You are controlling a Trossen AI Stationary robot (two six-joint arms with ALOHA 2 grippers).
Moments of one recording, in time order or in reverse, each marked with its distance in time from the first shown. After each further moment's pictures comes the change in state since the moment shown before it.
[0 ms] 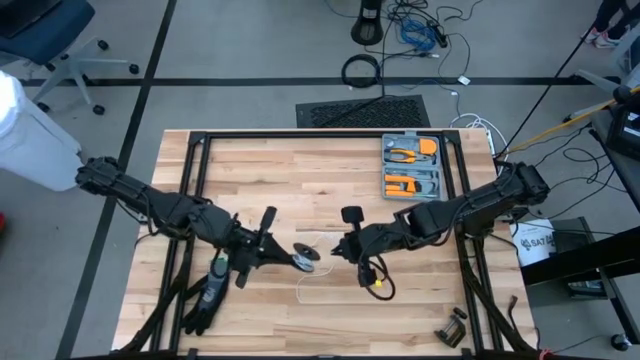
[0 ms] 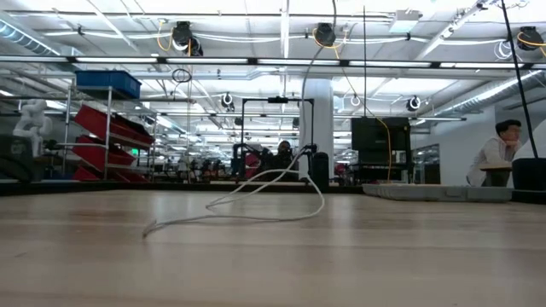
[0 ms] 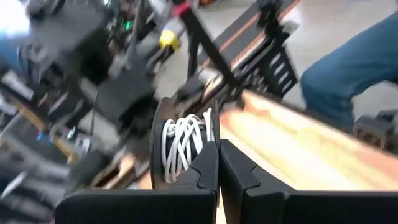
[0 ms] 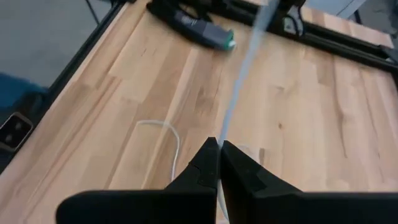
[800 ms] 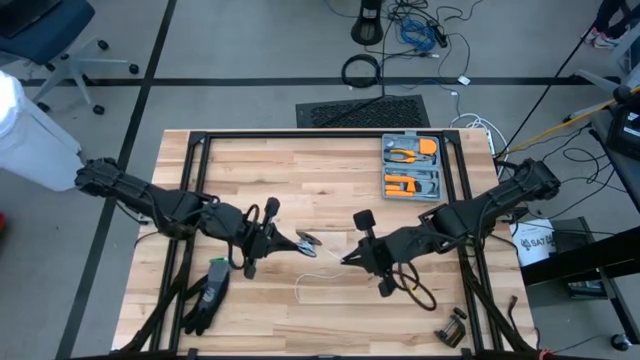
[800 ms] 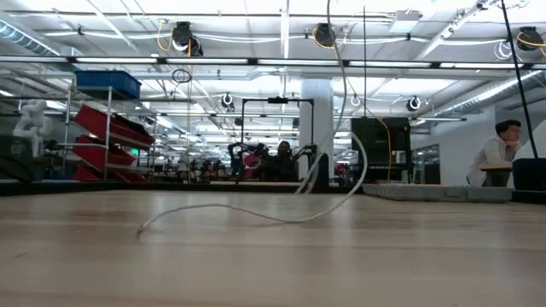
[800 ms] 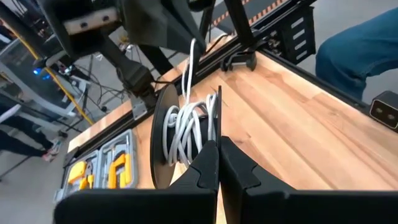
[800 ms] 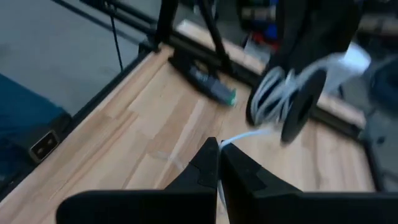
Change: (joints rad) left arm 0.066 0.011 0.001 -0.128 -0.070 -0.156; right arm 0.106 -0.114 -0.001 0.061 0.042 -0.155
